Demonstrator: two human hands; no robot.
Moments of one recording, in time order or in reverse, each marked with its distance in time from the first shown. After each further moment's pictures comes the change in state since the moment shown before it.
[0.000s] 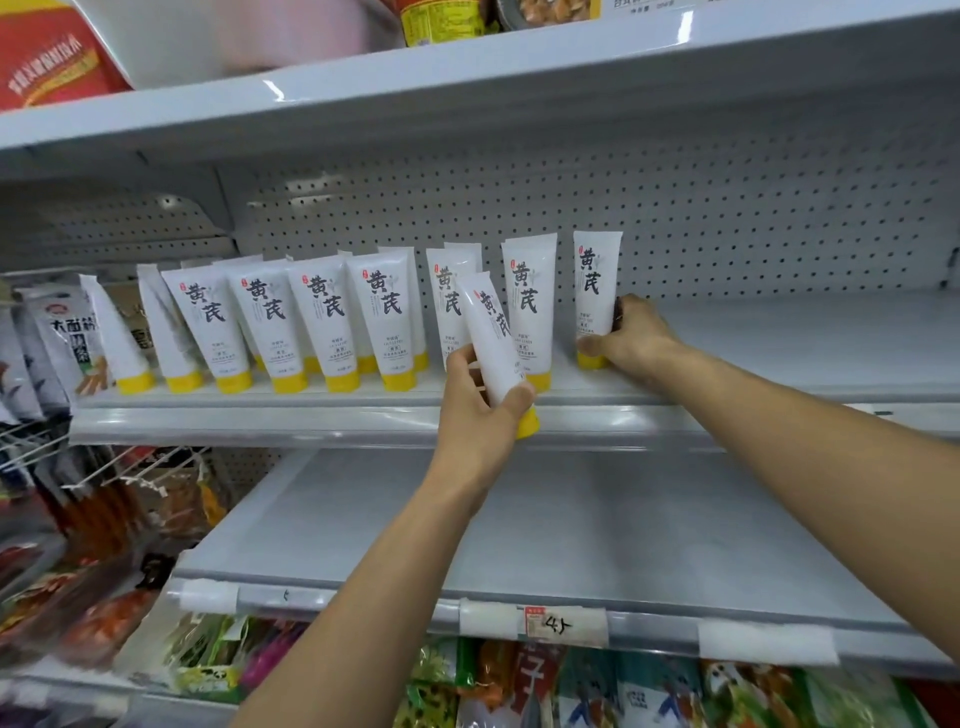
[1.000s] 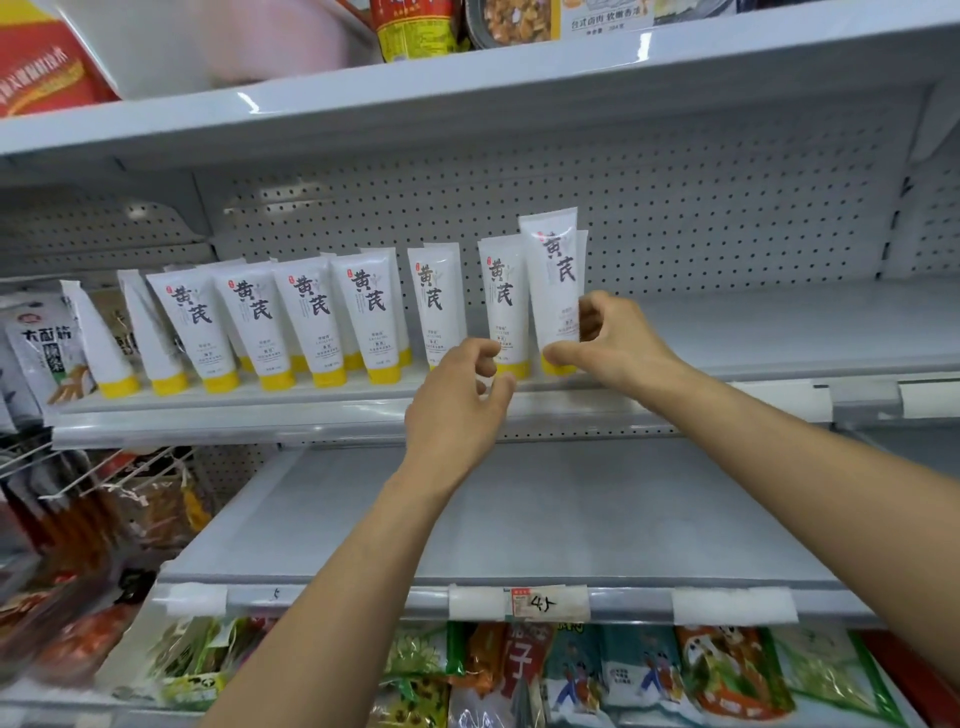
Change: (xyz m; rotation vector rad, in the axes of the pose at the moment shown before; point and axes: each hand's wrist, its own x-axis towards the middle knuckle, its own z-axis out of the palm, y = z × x) left_hand -0.005 0.005 -0.012 0.630 -0.026 0.277; right_hand -0.082 -0.029 -0.015 0.088 0.011 -0.176
